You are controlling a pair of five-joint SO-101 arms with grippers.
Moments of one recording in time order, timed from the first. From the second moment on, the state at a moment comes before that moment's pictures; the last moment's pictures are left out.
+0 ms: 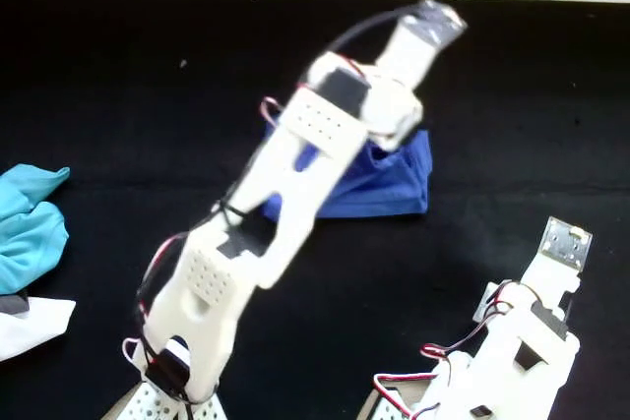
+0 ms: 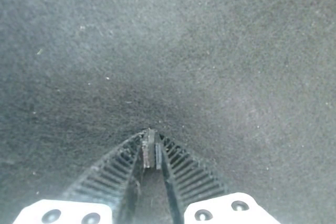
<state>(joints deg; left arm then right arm) 26.4 40.4 -61.9 82.2 -7.8 38.4 -40.9 81.7 37.4 17.6</state>
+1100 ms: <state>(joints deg) 37.4 43.8 -53.0 87.4 -4.2 38.4 -40.9 81.7 37.2 17.6</state>
